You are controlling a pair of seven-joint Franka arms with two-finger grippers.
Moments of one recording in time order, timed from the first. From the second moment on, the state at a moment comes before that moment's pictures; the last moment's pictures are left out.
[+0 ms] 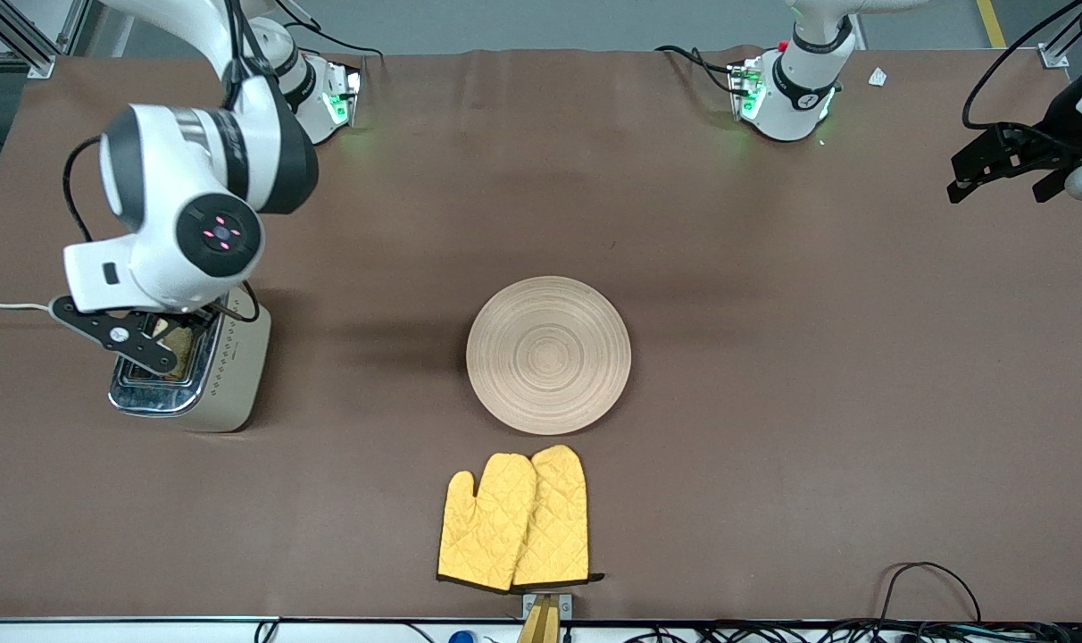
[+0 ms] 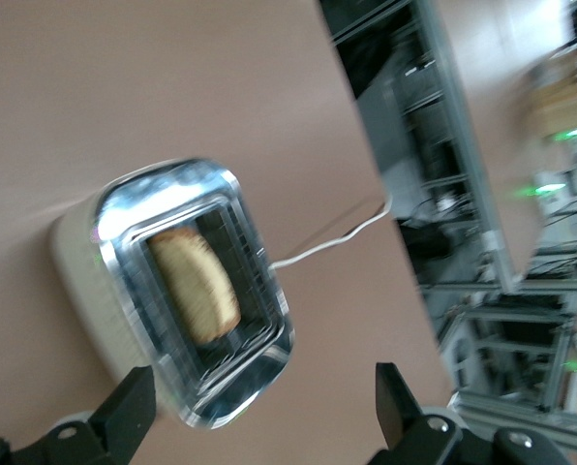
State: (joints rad) left arm -0.03 -0.09 -0.04 -1.57 -0.01 1.50 -0.06; right arm 0.45 0.30 -0.13 -1.44 -0.57 1.40 0.76
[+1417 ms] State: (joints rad) left arm -0.03 -0.09 -0.04 -1.57 -0.01 1.49 -0.06; right arm 0.03 -0.13 -0.14 -1.58 -0.05 1.53 0.08
